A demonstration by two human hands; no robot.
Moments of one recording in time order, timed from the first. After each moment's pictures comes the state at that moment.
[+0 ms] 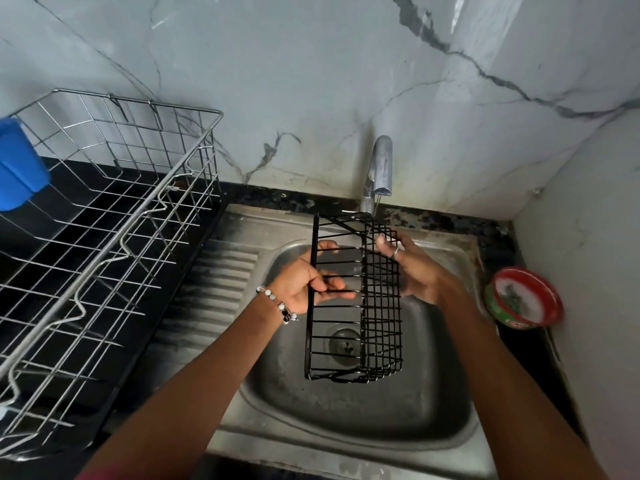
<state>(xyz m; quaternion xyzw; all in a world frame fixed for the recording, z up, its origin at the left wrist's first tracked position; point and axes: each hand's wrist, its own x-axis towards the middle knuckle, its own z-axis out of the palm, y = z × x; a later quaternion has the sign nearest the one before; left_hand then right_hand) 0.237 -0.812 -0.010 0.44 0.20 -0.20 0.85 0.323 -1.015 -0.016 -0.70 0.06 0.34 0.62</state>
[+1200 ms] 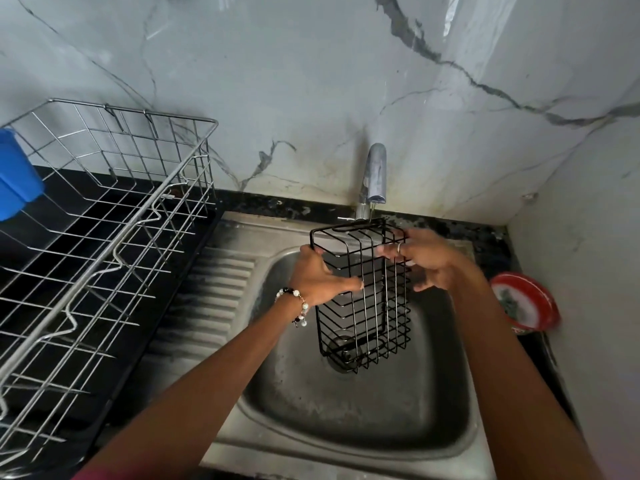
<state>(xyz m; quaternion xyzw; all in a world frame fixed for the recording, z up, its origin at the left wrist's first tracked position) 0.260 -0.834 -0.015 0.88 0.19 -0.07 0.43 0.328 -1.019 0.036 -0.81 0.08 0.29 0.50</state>
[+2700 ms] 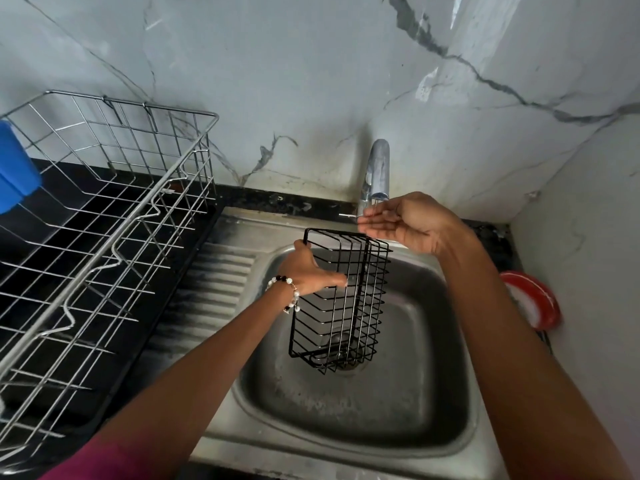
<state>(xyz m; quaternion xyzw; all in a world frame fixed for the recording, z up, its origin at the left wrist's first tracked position) 0.273 -0.808 -0.025 0.90 0.19 -0.13 0.38 0.357 -0.983 0.067 -0.67 0.08 0.31 0.67</state>
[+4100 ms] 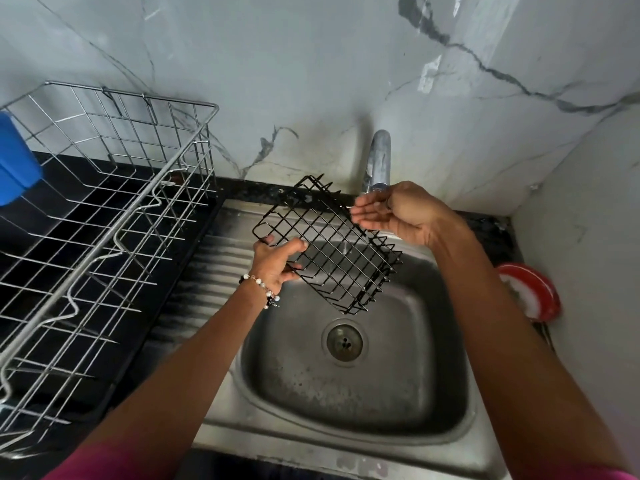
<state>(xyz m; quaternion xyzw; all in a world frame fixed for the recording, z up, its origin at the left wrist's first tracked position) 0.271 -0.772 -0.052 0.55 0.35 -0.02 0.76 0.347 -0.975 0.073 -0.68 0.02 0.31 0.66</state>
